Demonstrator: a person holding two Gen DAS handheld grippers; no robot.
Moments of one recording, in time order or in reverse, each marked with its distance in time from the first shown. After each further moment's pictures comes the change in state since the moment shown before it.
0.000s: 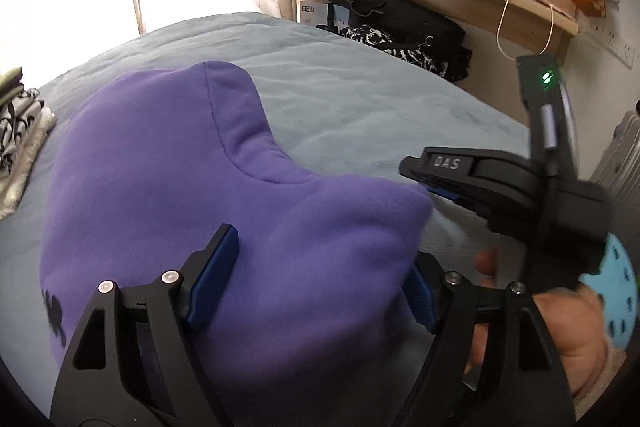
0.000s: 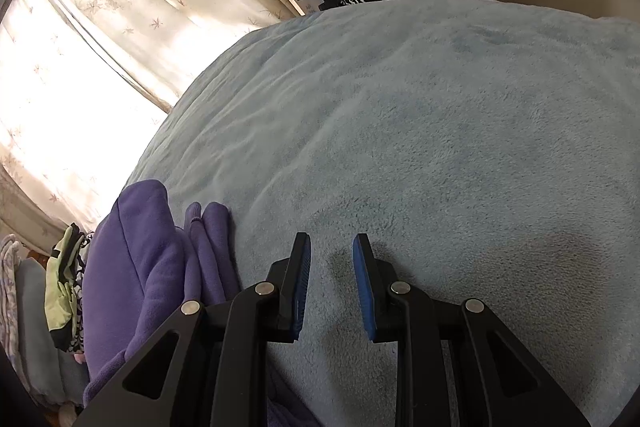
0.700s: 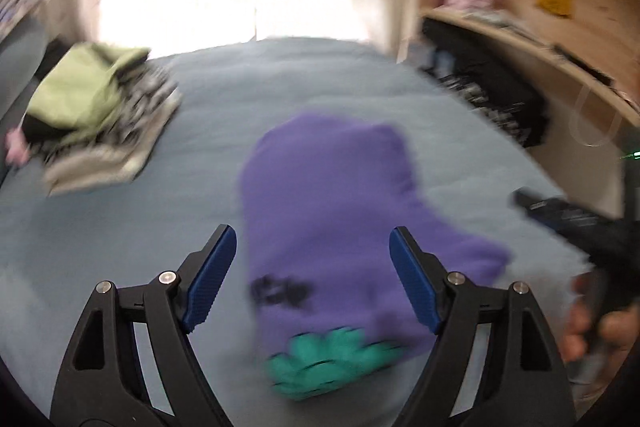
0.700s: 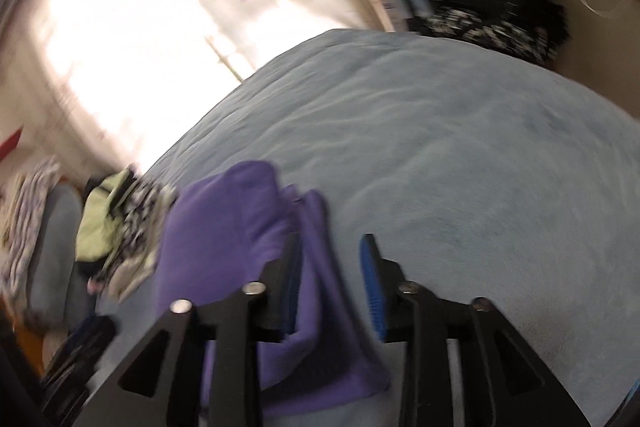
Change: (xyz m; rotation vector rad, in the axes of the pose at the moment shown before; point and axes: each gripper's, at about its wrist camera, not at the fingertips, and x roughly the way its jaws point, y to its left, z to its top) left arm -0.127 0.099 0.009 -0.269 -0.048 0.300; right arm -0.087 0.077 0.011 -0.303 0.059 0.196
